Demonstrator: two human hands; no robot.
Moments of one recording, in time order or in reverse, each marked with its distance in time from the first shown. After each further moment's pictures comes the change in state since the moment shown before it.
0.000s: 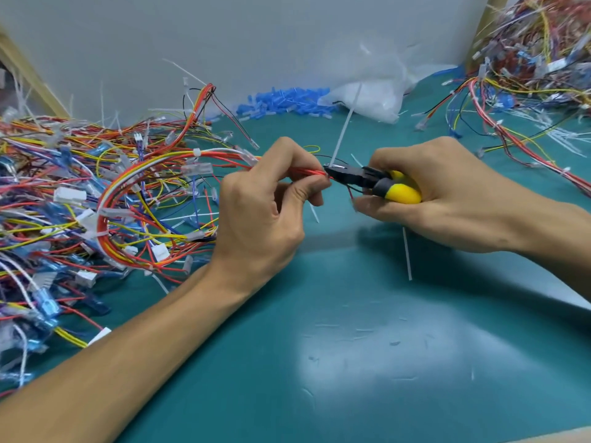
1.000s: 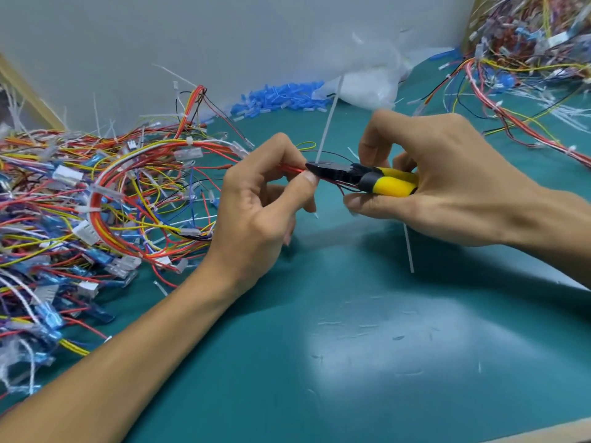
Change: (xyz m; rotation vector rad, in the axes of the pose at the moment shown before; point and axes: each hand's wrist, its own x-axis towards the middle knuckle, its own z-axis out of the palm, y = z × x) left_hand 0.002 0.007 -0.006 -0.366 -0.166 -0.302; right_hand -0.003 -0.006 0.004 0.022 0.172 -0.060
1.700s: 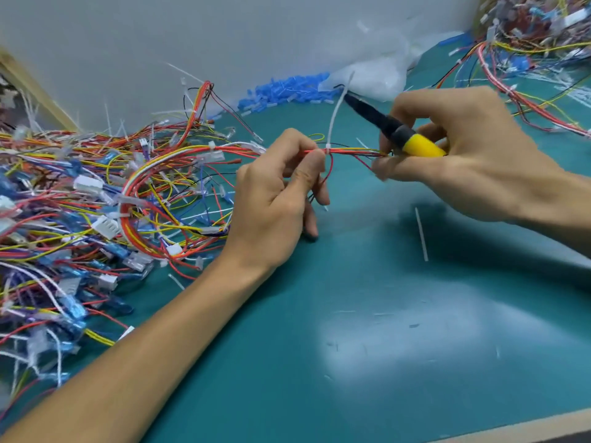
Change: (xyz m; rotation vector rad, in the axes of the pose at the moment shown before) left_hand 0.003 -0.009 0.001 0.131 0.015 -0.038; right_hand 0.002 0.003 0.000 0.167 0.105 0.127
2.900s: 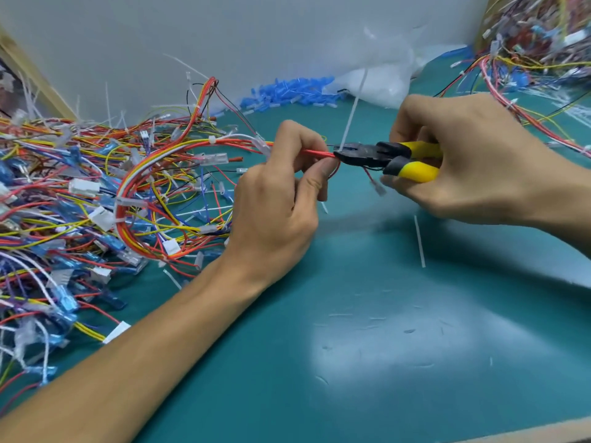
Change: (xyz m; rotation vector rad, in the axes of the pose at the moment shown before) left_hand -0.005 -0.003 0.004 0.246 0.081 0.173; right_hand 0.007 0.009 -0.010 -0.355 -0.069 -0.119
